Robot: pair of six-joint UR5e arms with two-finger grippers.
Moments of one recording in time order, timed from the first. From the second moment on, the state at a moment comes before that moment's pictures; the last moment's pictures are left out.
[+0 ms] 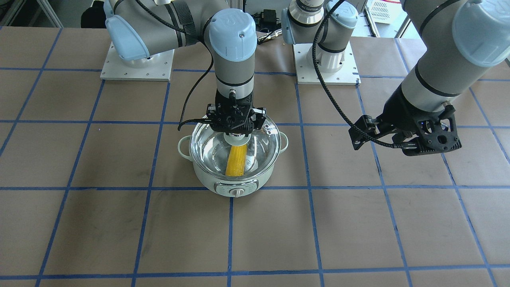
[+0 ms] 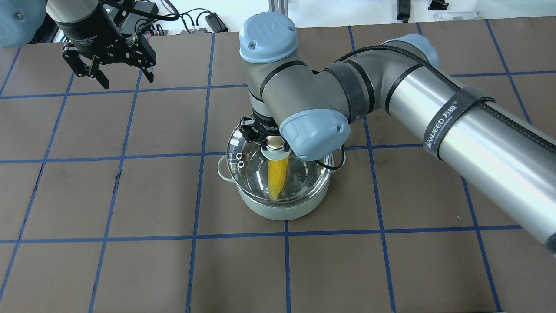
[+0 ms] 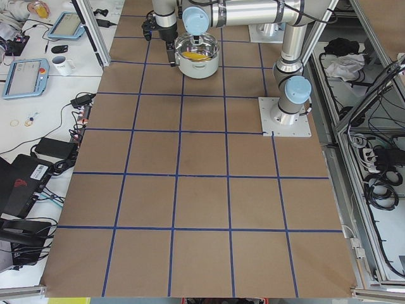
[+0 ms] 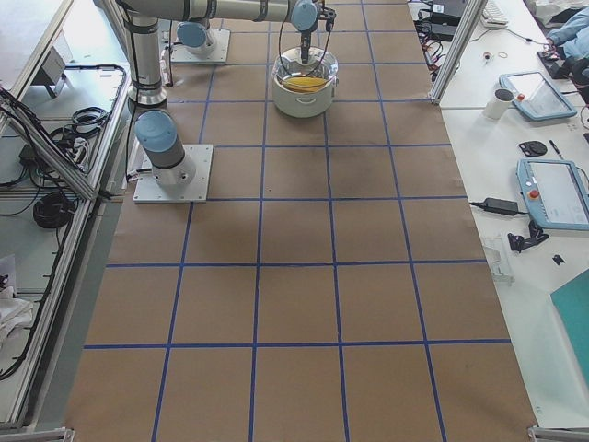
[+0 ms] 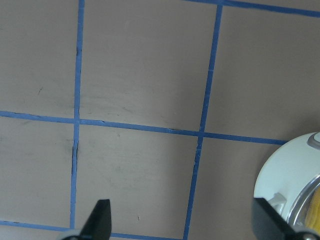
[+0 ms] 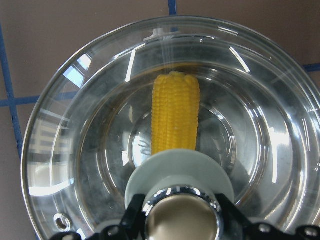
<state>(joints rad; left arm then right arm) -1.46 -1.76 -1.40 -1.59 1.57 -0.02 2.02 -1.30 1.60 -1.89 -1.54 0.55</state>
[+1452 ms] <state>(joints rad) -1.46 -1.76 -1.40 -1.59 1.58 -0.02 2.02 -1.30 1.62 -1.89 -1.56 0.56</state>
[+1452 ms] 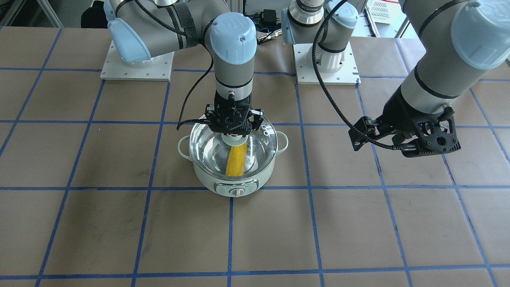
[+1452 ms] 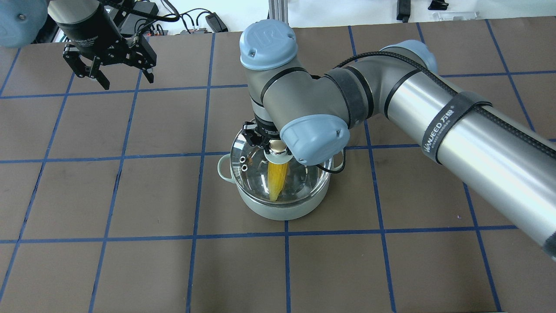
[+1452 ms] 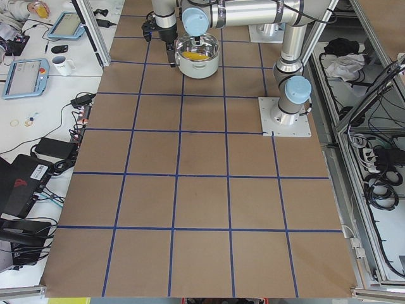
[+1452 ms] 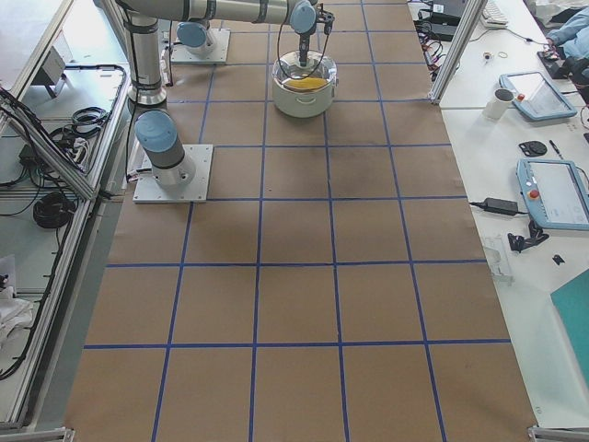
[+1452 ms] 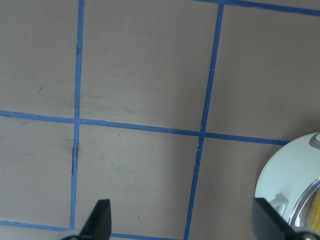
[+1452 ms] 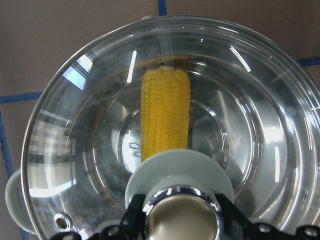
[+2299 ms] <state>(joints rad) -1.46 -1.76 -1.40 -1.59 1.58 -0.02 2.02 -1.30 1.62 -1.89 -1.57 0.56</state>
